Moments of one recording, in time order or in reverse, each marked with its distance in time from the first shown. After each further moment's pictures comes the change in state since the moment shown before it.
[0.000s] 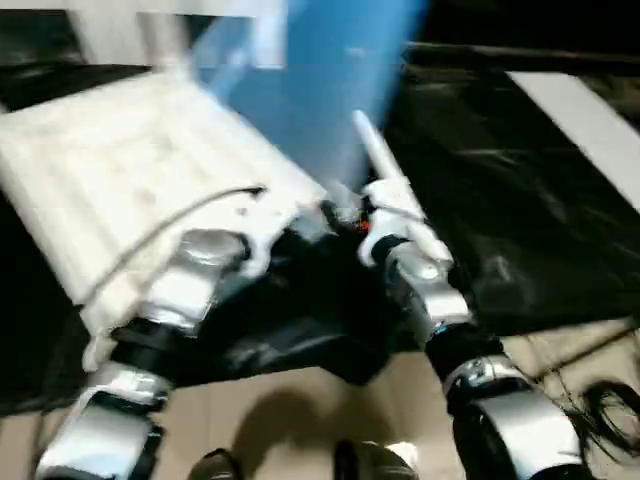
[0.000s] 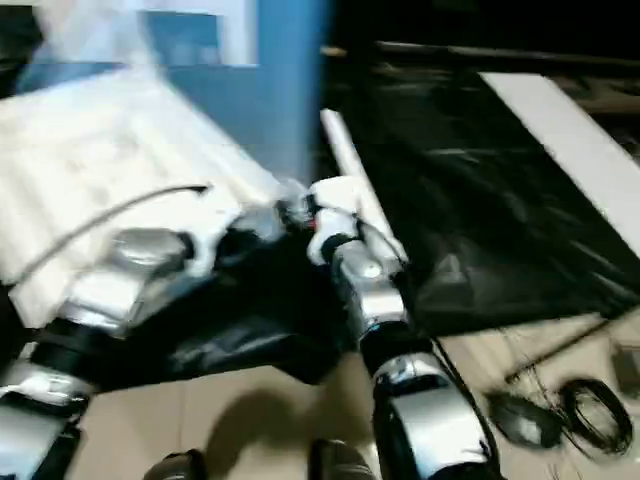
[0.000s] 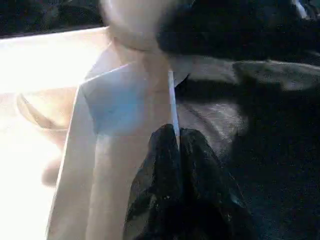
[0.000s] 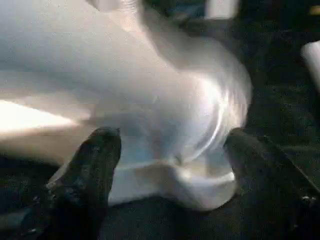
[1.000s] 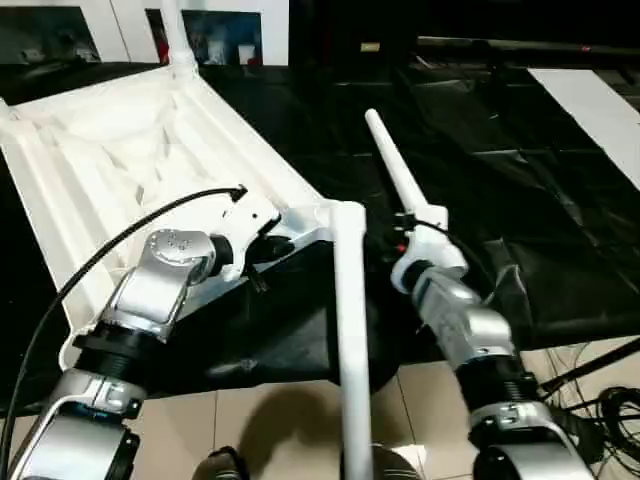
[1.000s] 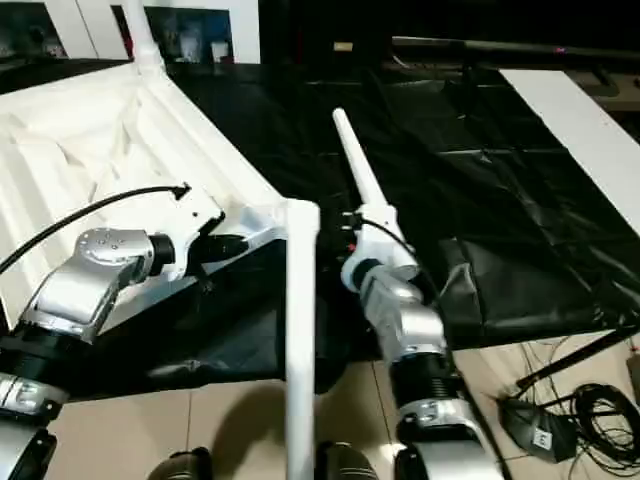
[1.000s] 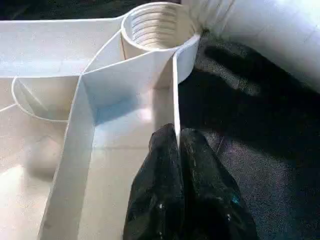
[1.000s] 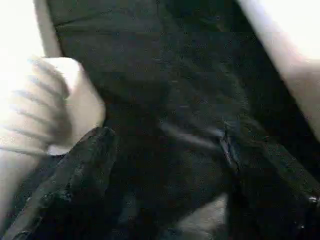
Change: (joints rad) left arm 0.030 0.069 0.013 -0.033 -0.078 0.033 -0.095; right arm 0.193 -0.055 -0.177 -0.382 0.111 0.489 -0.246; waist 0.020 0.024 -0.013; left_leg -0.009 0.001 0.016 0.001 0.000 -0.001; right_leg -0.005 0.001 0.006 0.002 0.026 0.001
